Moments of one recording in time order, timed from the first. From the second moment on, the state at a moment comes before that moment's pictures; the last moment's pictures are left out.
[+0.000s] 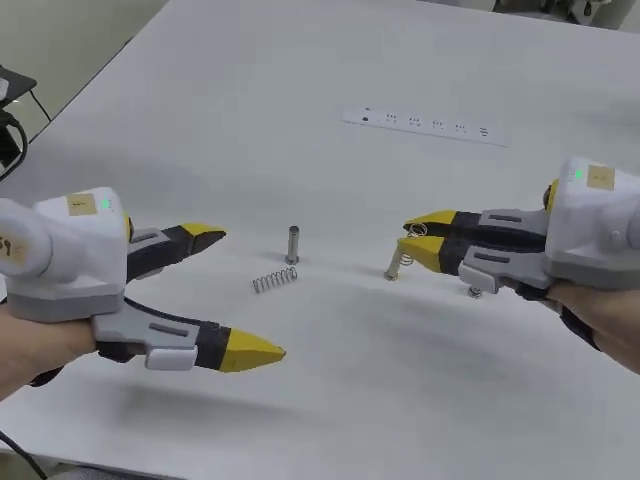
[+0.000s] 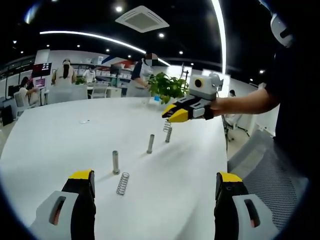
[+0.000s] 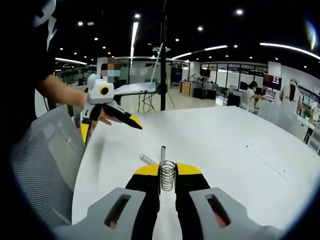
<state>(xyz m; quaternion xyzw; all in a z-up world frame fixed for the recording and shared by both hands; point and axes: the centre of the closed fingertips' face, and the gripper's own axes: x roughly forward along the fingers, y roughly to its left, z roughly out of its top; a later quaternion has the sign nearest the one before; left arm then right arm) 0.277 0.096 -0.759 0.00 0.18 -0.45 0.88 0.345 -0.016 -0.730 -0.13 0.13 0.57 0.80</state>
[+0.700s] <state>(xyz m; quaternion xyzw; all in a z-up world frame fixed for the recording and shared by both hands) 0.277 0.104 -0.758 -0.01 0.18 -0.44 0.88 0.383 -0.021 -0.738 -0.10 0.15 0.53 0.83</state>
